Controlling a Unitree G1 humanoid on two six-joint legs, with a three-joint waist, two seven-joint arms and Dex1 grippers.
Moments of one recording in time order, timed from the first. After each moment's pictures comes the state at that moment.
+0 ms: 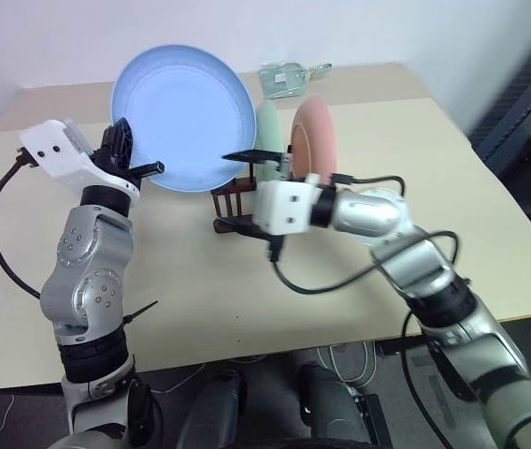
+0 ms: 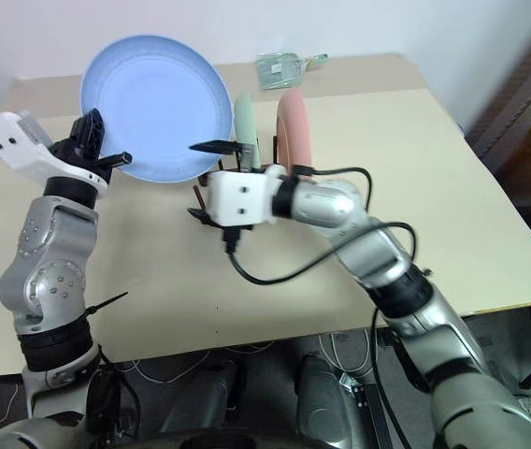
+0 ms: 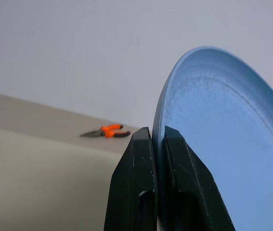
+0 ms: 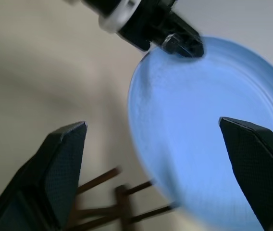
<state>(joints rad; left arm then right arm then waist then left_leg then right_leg) -0.44 0.23 0.32 -0.46 -0.58 0.51 0.12 -0.83 -0.39 0.49 -0.09 -0.20 -0.01 0.67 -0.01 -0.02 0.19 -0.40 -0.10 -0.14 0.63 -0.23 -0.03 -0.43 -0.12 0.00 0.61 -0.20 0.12</state>
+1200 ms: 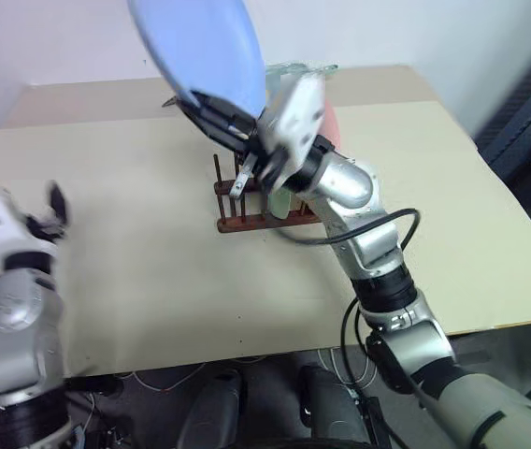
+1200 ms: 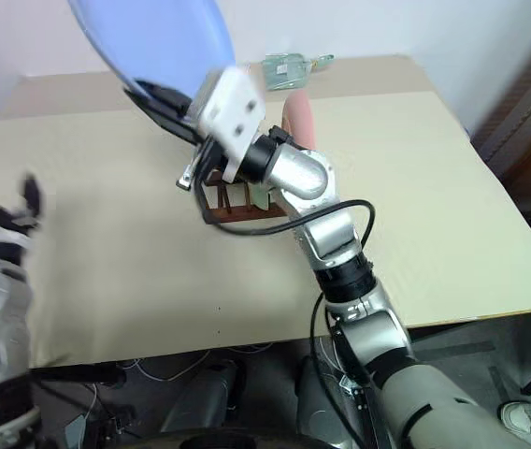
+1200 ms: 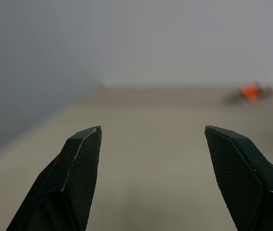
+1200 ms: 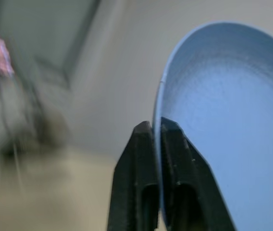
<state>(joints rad) -0.02 0.35 0.41 -0.30 -0.31 0.24 0.01 -0.82 -0.05 0.18 -0.16 0.47 0.19 0.64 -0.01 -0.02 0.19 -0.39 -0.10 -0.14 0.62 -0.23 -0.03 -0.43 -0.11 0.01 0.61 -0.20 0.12</state>
